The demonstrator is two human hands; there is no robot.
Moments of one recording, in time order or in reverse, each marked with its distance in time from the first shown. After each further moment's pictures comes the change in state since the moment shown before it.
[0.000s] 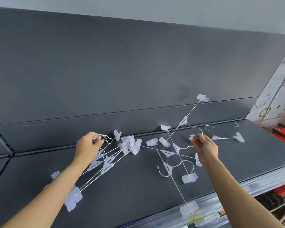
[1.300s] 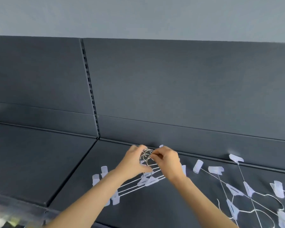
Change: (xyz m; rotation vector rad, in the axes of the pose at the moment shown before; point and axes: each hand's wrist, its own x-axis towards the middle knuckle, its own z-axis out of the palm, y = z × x) left_hand -0.044 -0.029 -0.053 0.116 -0.217 -0.092; right_hand -0.159 0.099 0.197 -0.973 -1.009 -0.580
